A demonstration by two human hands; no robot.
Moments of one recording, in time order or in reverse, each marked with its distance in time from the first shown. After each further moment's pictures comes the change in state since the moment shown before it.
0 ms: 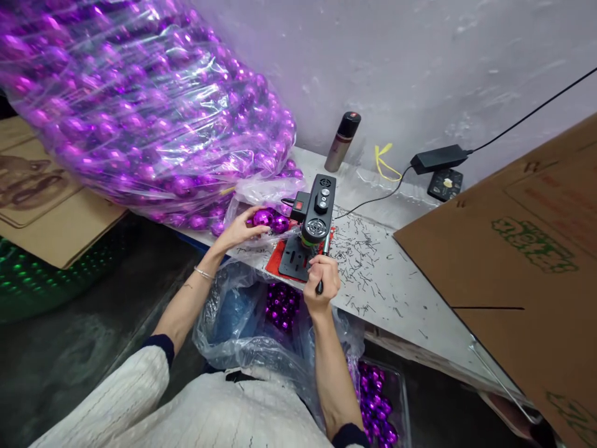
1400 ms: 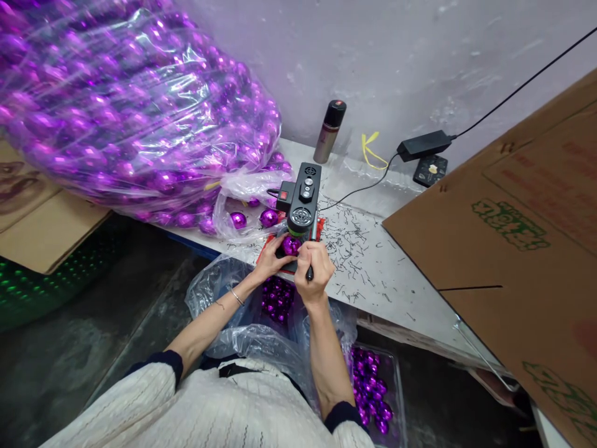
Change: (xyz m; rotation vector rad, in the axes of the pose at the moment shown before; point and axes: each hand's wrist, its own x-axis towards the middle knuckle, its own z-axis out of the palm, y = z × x) left_hand -0.037 -0.026 0.146 -0.012 0.092 0.209; right_hand 0.024 -0.012 -0.009 -0.027 -0.075 -0.027
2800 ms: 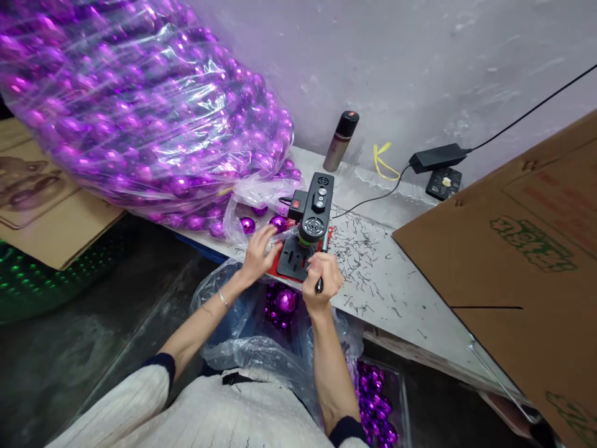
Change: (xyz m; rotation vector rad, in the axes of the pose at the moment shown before) left_hand -0.002 0.015 -0.057 0.430 0.196 0.205; right_hand -0.010 0.006 0.010 0.005 0.083 0.045
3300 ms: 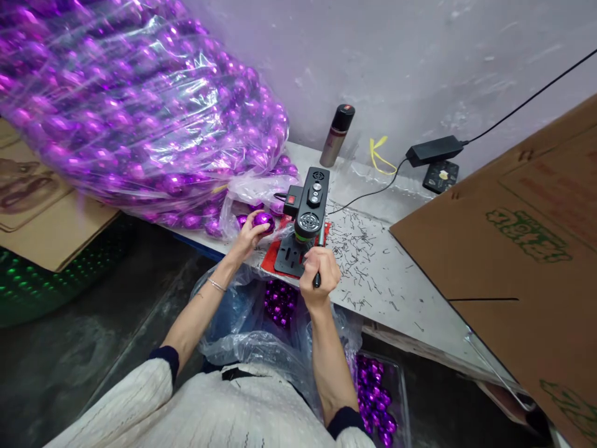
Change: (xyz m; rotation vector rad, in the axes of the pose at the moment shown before) left_hand 0.049 -0.005 -0.019 -0.955 -0.042 -0.703; right_hand 0.009 -0.004 -0.001 0.025 0.003 -0.018
